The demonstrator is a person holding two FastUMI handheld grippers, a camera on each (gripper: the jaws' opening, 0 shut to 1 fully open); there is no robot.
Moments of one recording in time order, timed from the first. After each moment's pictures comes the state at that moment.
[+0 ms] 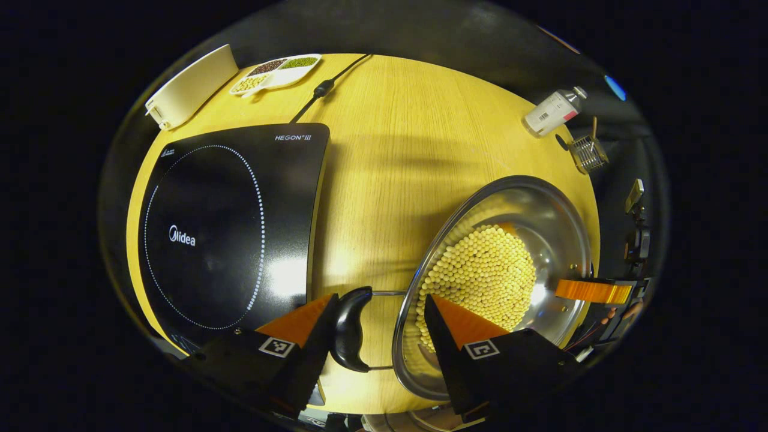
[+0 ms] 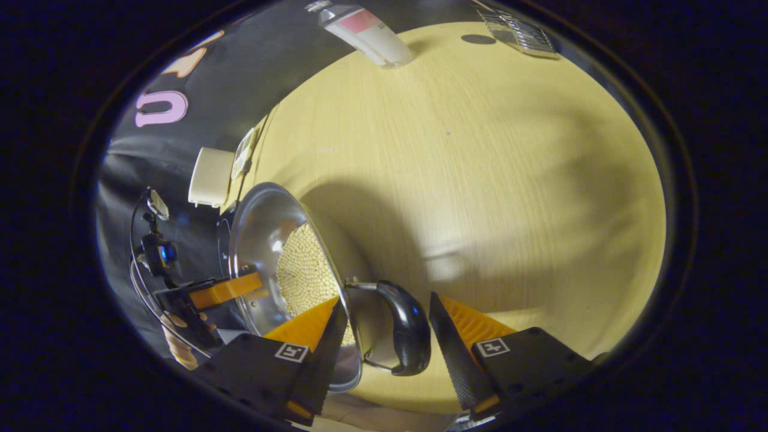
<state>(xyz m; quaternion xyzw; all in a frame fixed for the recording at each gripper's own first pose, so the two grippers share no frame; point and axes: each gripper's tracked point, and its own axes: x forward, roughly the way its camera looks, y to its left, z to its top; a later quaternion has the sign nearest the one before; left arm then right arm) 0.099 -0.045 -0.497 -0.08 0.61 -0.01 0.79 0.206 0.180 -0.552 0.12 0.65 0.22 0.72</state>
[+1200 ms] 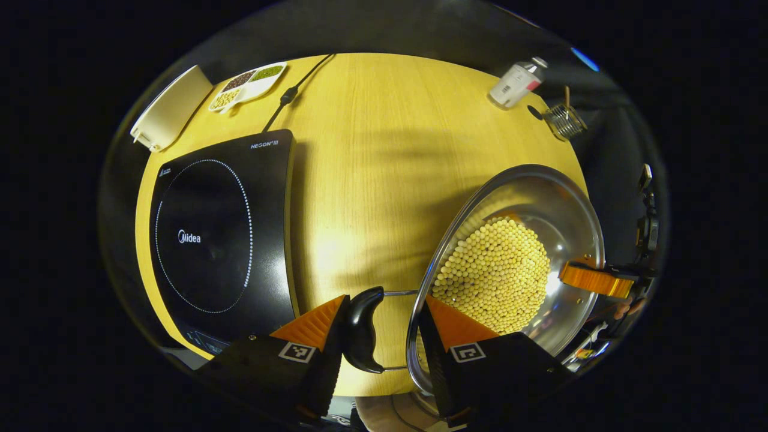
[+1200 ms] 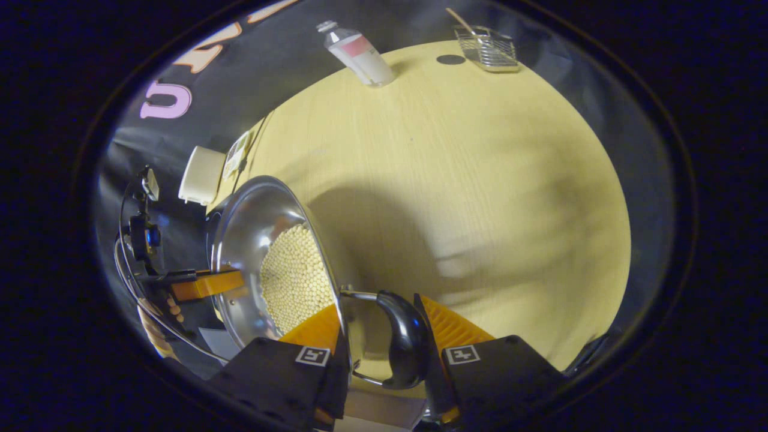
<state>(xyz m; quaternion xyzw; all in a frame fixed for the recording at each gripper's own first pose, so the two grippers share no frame) 0.109 -0.042 -0.508 -0.02 0.63 -0.08 0.77 0.165 0.126 -0.509 0.10 0.62 0.16 0.76</state>
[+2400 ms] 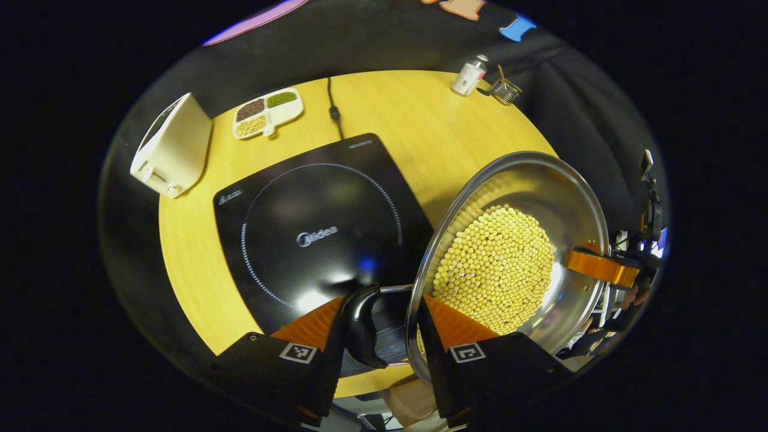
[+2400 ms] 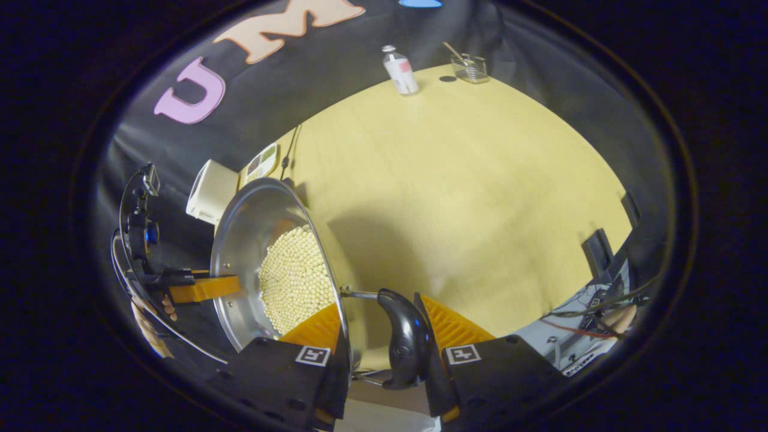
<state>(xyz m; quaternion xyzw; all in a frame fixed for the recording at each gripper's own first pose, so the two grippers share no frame) 0.144 -0.025 -0.504 0.06 0.59 -0.22 0.78 0.001 0.311 -0.452 0.14 0.54 0.06 0.83</state>
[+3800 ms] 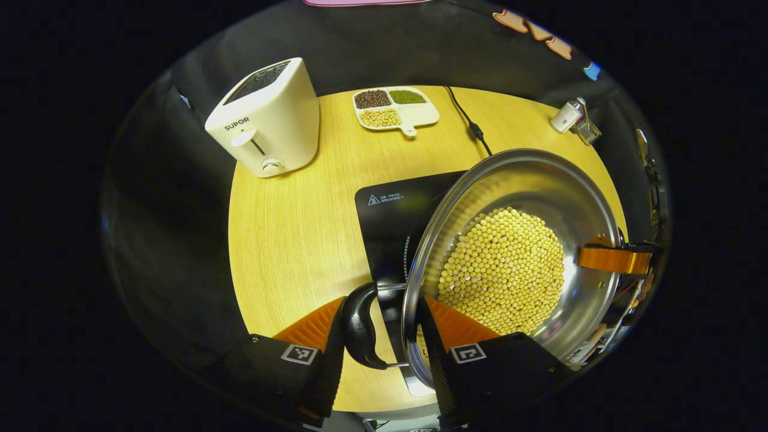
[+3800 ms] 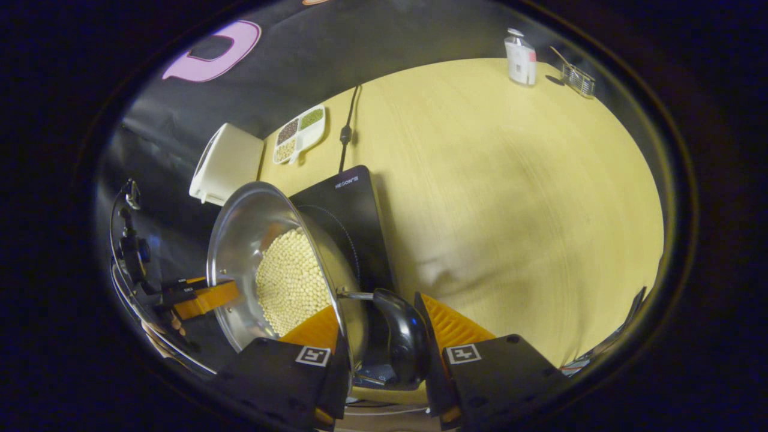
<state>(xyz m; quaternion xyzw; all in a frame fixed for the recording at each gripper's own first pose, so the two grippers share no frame) 0.135 -0.016 -0.475 0.06 0.58 -0.10 0.81 0.122 0.471 -0.507 0.10 0.59 0.13 0.79</state>
